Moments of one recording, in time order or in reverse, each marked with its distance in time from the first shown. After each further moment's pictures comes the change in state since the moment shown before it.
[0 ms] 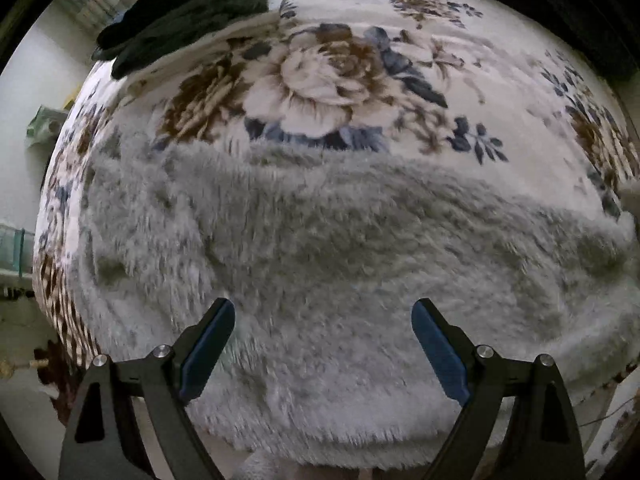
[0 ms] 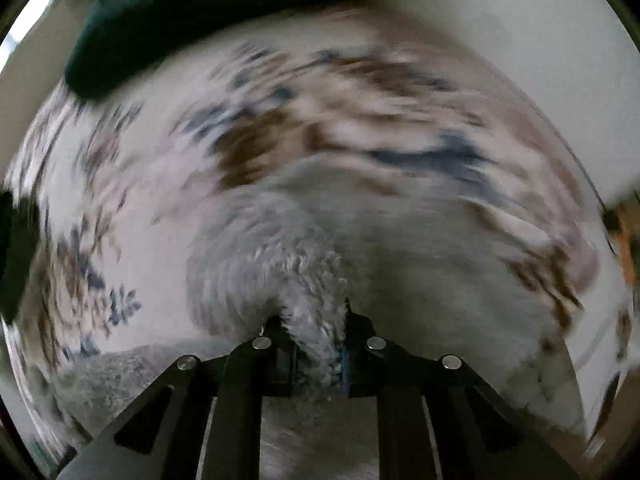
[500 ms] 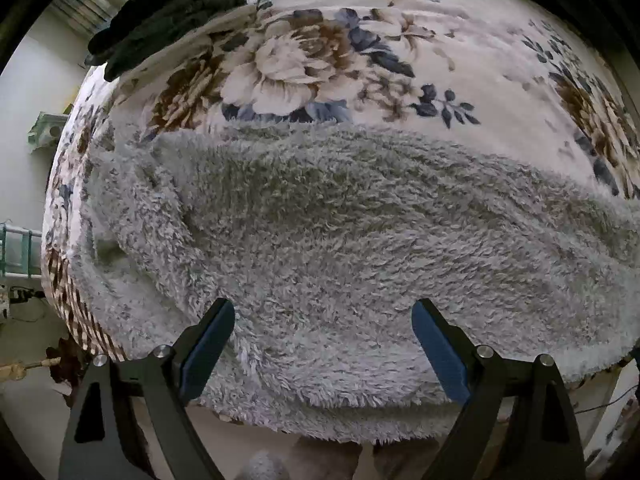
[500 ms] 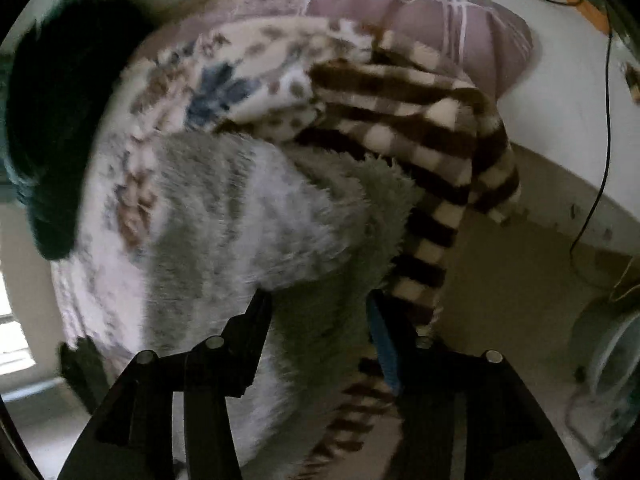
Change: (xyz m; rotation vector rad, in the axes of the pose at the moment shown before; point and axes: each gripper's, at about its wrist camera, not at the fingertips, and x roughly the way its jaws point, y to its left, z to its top) left arm -0.008 -0.039 -0.014 0.054 0.047 0.049; right arm 0.038 -0.201 -0.060 0.586 0.167 0.252
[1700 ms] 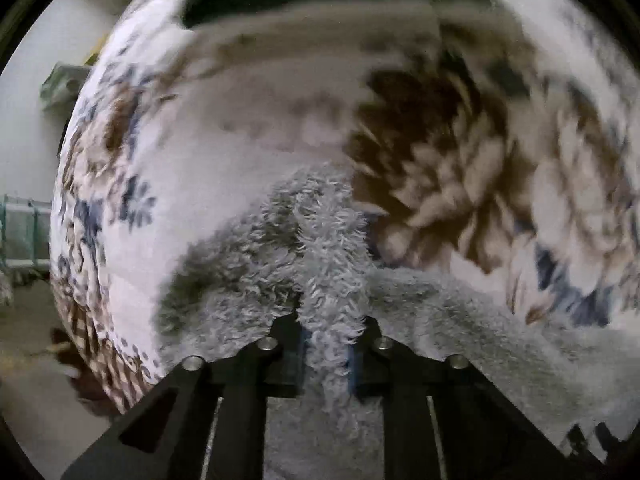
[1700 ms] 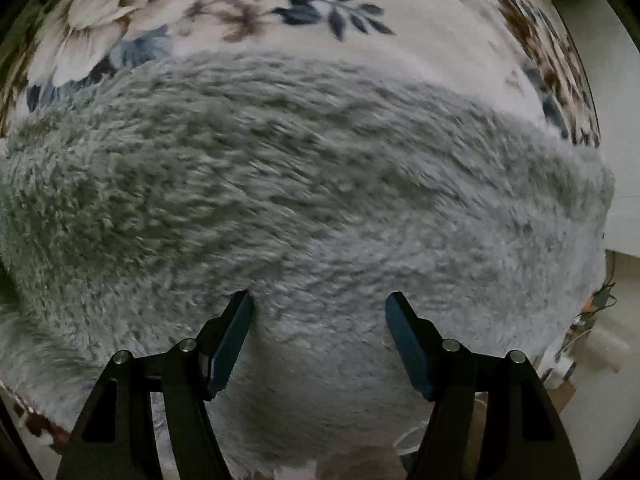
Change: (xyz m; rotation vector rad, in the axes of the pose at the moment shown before) left arm 0.100 0.275 0.128 -0.191 0.085 0.027; right arm 0.189 0.341 -0.336 -1.025 0.240 -0.716
